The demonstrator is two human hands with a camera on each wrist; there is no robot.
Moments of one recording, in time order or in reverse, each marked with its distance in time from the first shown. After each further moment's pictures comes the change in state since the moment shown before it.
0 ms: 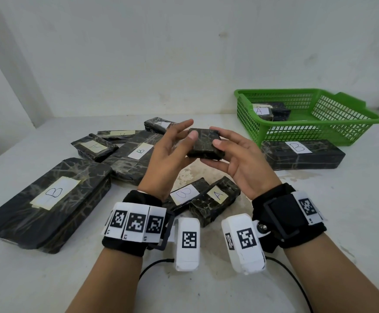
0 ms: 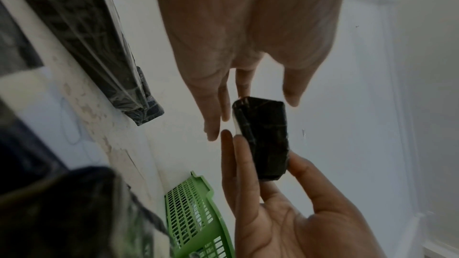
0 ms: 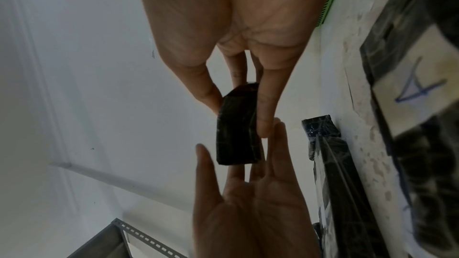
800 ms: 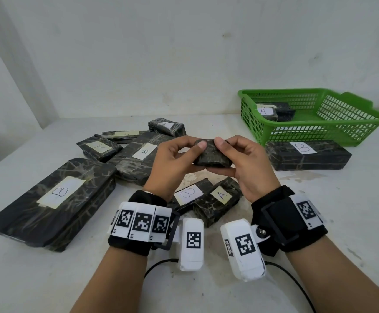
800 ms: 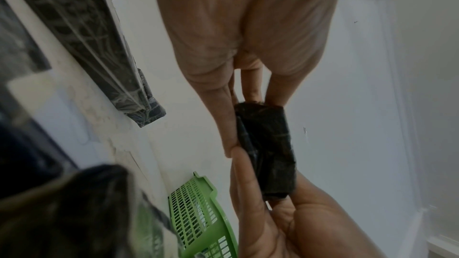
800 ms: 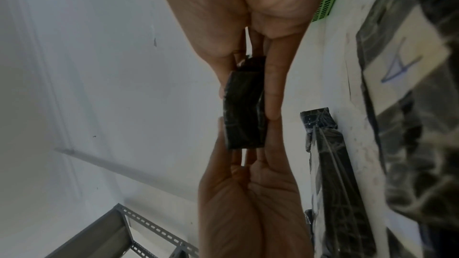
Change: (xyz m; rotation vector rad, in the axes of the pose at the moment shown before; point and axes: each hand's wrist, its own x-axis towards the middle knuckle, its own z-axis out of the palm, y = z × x) left_hand -0.004 0.000 0.003 0.066 -0.014 0.038; right_hand -0.005 0.008 0.004 -0.179 0.124 -0.085
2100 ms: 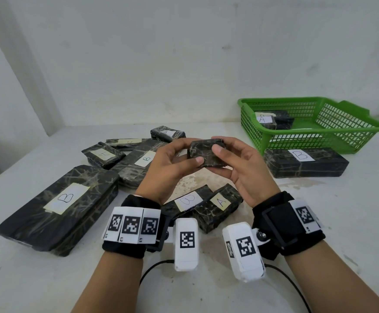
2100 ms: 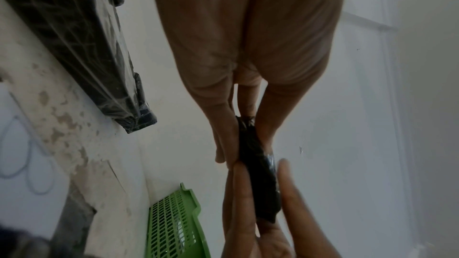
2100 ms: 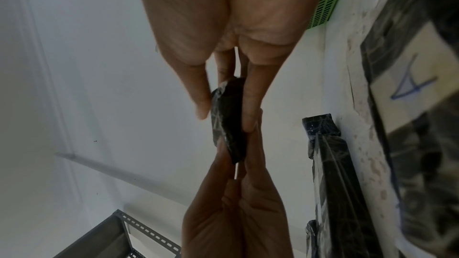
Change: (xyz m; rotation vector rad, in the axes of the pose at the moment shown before) left_hand 0.004 0.003 -0.013 -0.104 -0.122 -0.029; right_hand 0.002 -0.007 -0.002 0.145 -0.125 -0.004
